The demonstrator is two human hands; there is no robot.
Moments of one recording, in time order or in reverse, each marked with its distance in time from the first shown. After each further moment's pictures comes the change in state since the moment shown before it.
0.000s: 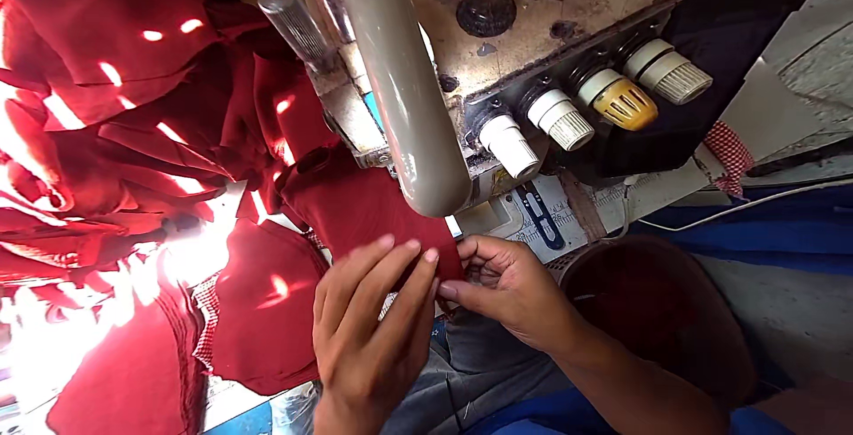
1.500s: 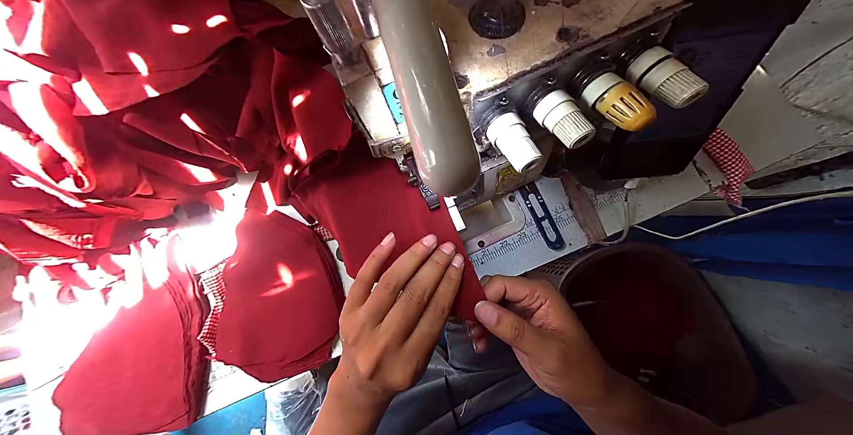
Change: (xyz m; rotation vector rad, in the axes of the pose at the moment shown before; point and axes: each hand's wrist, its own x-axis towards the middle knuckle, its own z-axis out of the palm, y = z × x) left_hand -0.004 -0.004 0.013 0.014 -0.016 0.243; right_hand -0.042 0.000 0.003 0.192 -0.021 -0.034
